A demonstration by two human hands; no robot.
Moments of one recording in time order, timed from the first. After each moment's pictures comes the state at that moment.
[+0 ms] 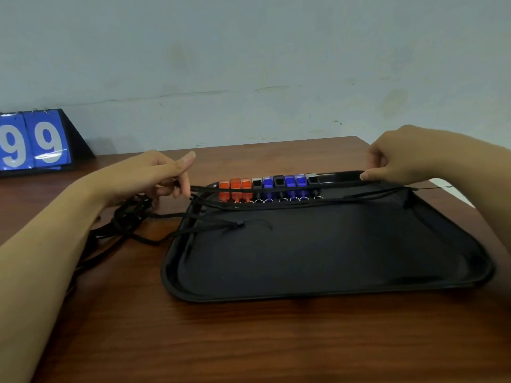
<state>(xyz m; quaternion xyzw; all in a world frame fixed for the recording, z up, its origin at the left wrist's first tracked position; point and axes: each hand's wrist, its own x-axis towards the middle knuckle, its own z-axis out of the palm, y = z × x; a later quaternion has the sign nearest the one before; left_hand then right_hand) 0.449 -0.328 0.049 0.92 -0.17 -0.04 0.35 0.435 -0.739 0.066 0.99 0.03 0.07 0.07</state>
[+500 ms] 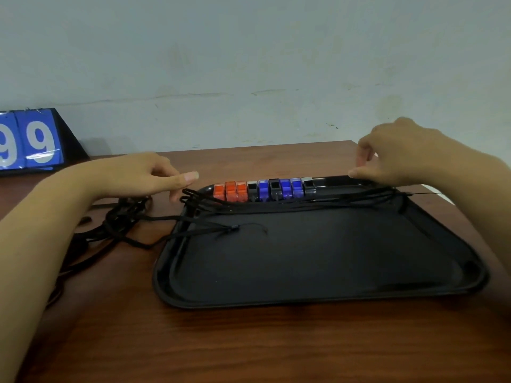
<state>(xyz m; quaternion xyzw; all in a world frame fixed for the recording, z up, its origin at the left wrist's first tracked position) 0.448 -0.331 0.064 0.98 -0.18 0.00 0.11 0.435 -0.736 0.066 0.99 0.05 0.14 0.05</state>
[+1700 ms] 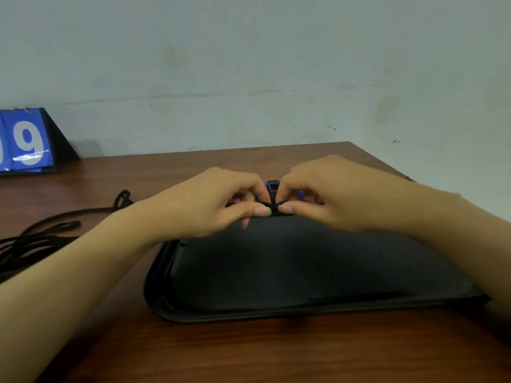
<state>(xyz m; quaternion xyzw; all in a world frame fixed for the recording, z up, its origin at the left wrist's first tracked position) 0.419 -0.423 0.034 0.90 -0.40 0.07 0.19 0.406 -0.659 0.041 0.92 0.37 0.15 -0.05</state>
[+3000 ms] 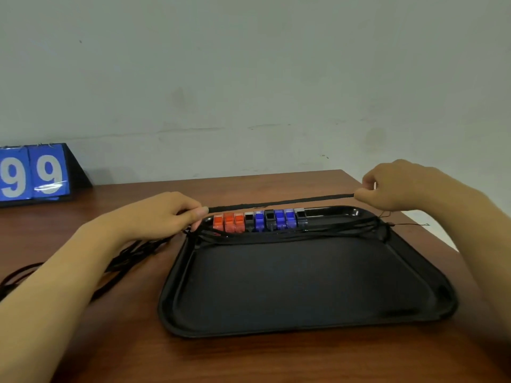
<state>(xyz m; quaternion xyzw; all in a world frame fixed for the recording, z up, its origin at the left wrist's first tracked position) 0.451 -0.350 0.051 0.96 -0.27 0.05 0.11 0.425 -0.752 0.078 0.99 -0.04 0.10 0.02</state>
